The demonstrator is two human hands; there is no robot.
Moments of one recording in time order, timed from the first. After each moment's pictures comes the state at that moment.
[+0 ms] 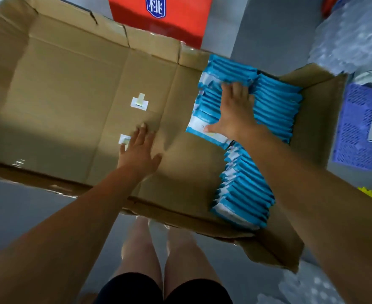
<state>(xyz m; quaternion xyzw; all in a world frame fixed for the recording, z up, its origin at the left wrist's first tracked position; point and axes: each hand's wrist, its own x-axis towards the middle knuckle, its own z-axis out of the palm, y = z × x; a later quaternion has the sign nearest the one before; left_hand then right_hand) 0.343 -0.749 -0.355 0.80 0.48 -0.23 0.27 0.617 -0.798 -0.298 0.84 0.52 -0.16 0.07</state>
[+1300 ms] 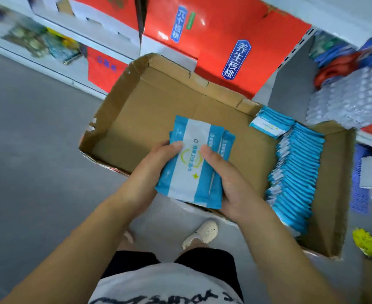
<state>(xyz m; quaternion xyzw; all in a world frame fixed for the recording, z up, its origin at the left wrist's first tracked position) 0.142 -0.727 -0.112 0.34 0.42 0.15 0.83 0.293 -0.806 -0.082 0.49 0.05 -0.70 -0.52</state>
